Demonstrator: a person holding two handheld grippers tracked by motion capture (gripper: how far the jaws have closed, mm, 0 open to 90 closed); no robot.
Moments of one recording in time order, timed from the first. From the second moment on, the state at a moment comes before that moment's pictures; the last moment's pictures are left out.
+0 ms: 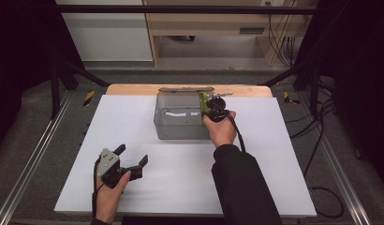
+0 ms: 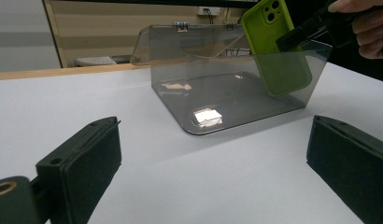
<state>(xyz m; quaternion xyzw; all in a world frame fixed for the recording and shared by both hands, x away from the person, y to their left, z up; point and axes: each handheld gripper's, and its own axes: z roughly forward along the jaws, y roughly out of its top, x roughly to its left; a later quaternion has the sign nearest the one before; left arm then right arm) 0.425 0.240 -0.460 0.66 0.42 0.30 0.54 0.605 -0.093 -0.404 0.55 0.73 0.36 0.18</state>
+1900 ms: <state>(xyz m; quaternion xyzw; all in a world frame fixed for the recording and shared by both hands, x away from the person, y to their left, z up) 0.425 0.239 -0.460 0.67 0.41 0.30 0.54 0.605 -0.094 -0.396 0.56 0.72 0.35 0.19</state>
